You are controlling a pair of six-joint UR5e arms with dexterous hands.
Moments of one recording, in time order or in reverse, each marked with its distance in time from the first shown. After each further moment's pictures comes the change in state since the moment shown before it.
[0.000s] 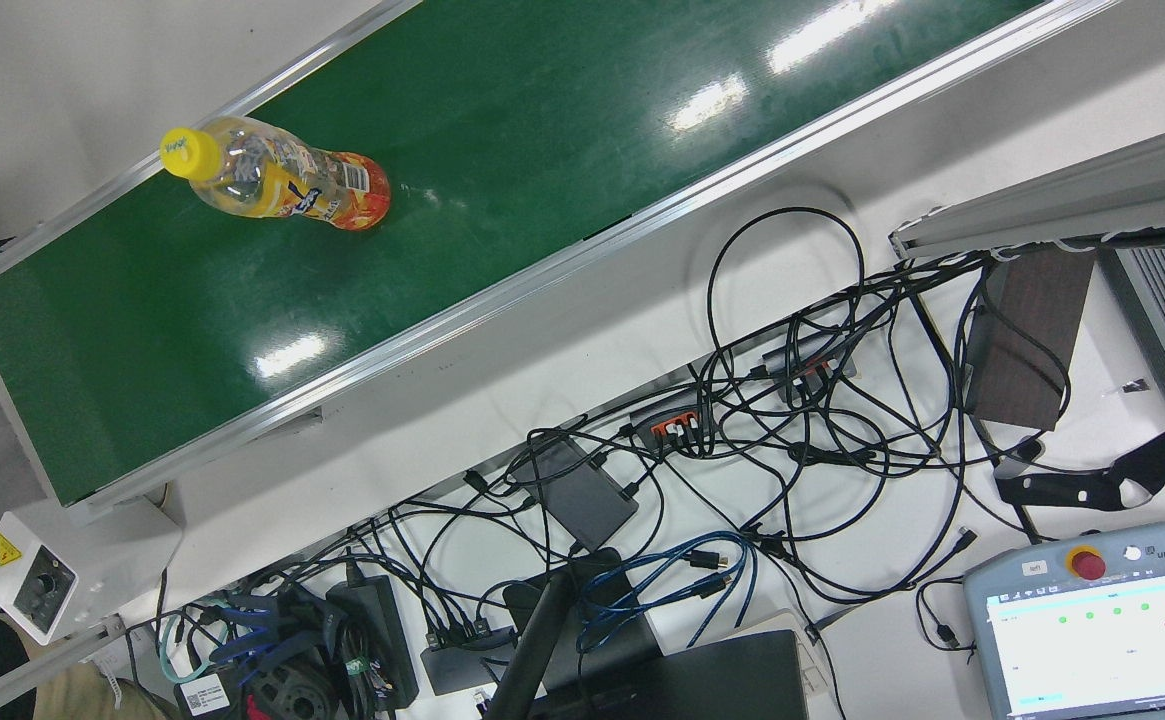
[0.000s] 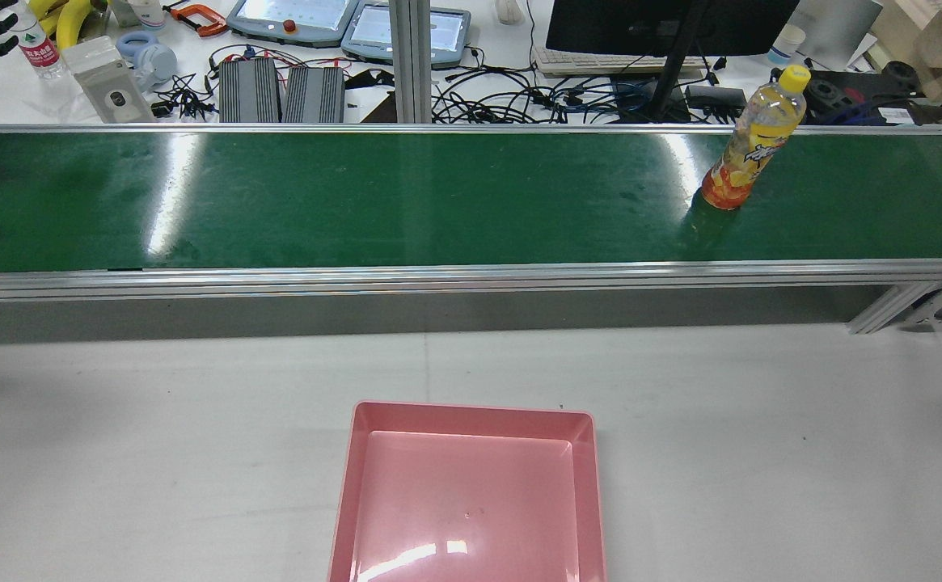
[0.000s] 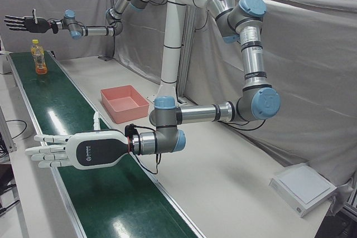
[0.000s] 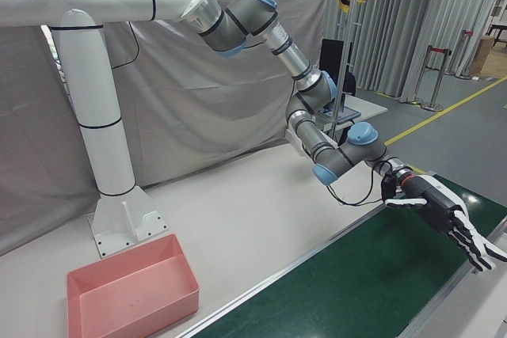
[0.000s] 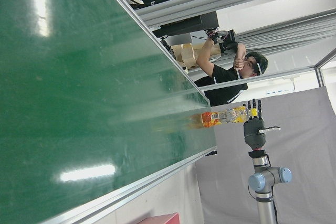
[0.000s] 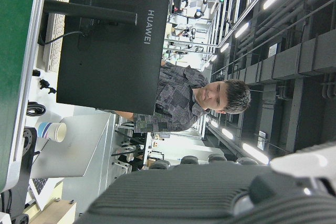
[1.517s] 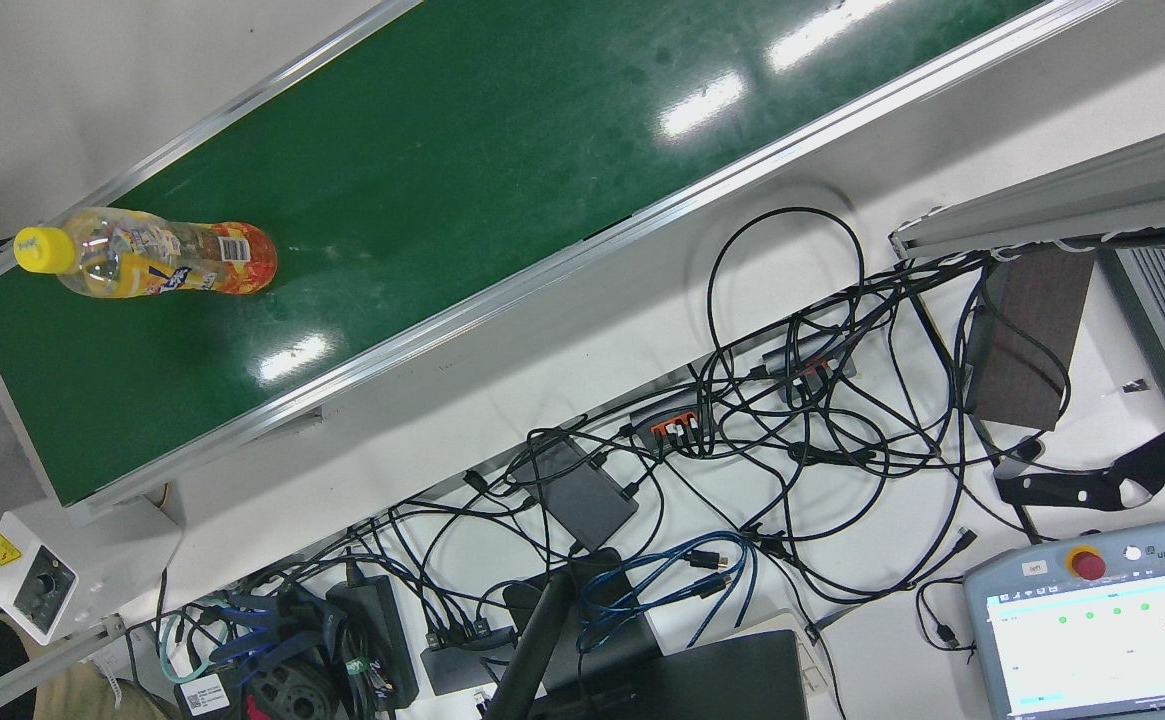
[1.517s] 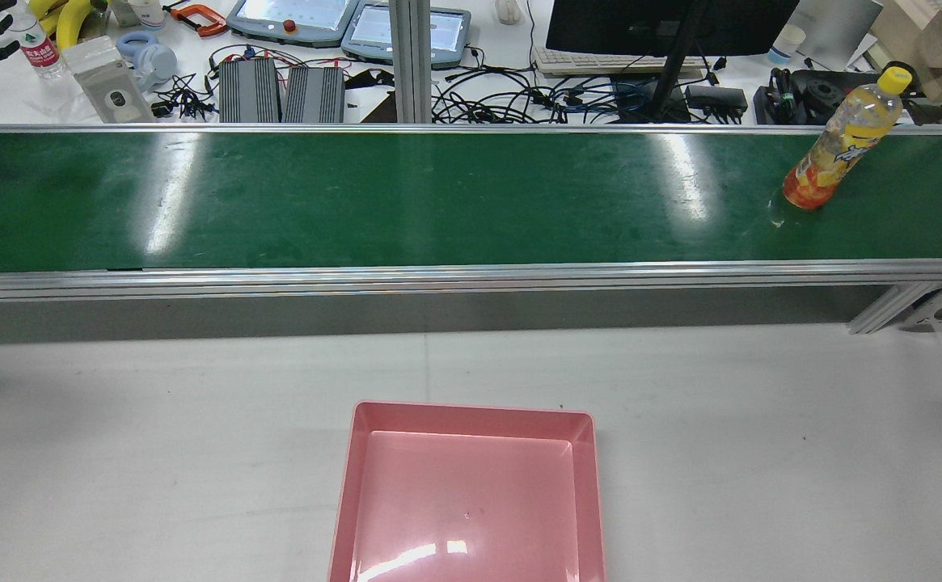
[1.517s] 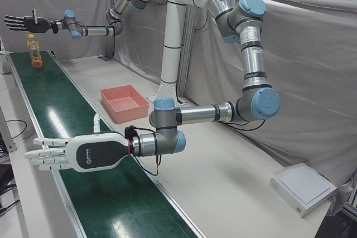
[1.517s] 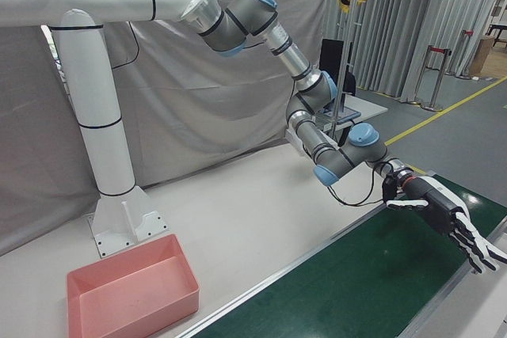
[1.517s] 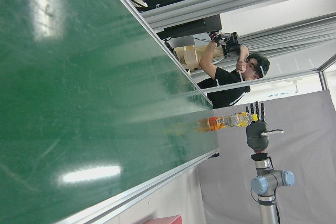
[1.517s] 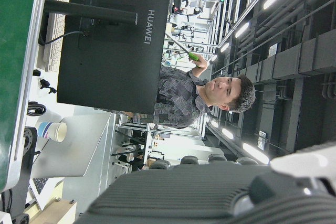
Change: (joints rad) left arm -0.001 -0.003 0.014 0.001 -0.001 0.002; right arm 0.000 -0.001 0.000 0.000 0.000 0.000
